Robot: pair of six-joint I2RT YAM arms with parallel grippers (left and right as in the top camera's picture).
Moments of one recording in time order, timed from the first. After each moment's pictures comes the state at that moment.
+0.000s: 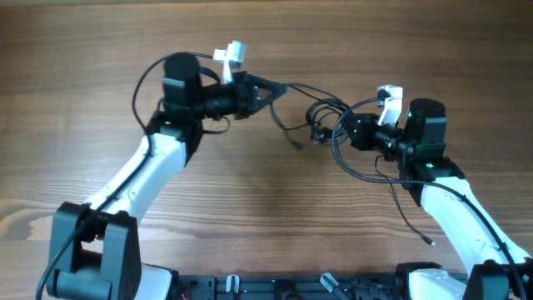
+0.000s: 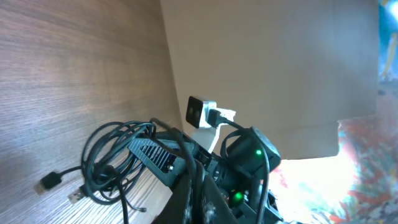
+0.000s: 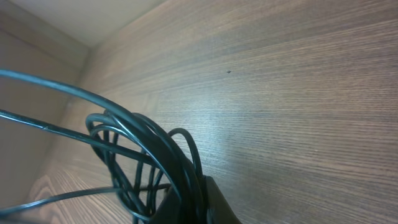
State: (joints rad) left arm -0.24 1.59 0.95 0.40 1.06 -1.11; right arm 0.04 1.33 0.61 0.08 -0.61 0.39
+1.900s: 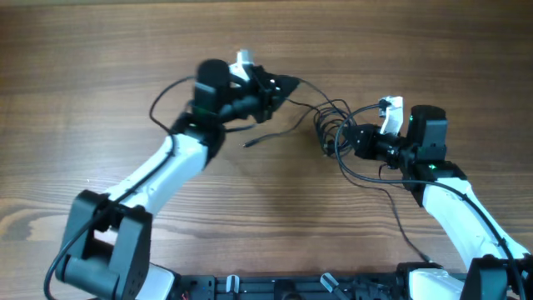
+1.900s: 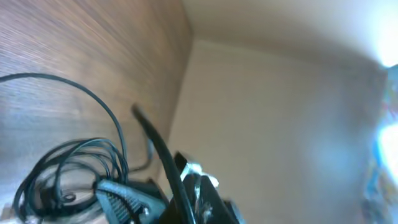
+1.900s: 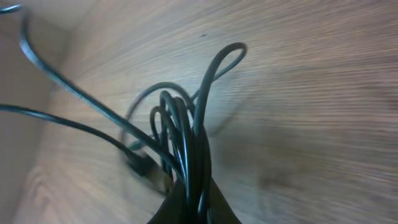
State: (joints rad) left arm -0.36 1.64 0.96 0.41 0.75 -1.51; right arm 0.01 1.34 0.58 -0.01 -0.61 0.36
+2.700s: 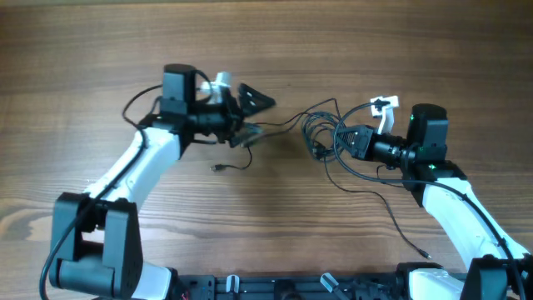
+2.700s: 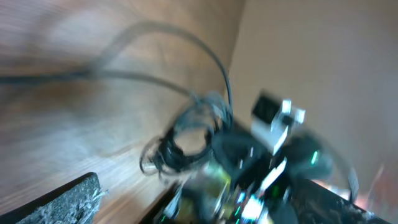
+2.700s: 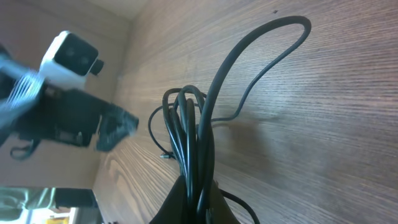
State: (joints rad) left arm -0.22 1.64 0.97 -0.14 1.04 -0.89; right arm 0.01 1.34 0.58 0.04 -0.87 0.49
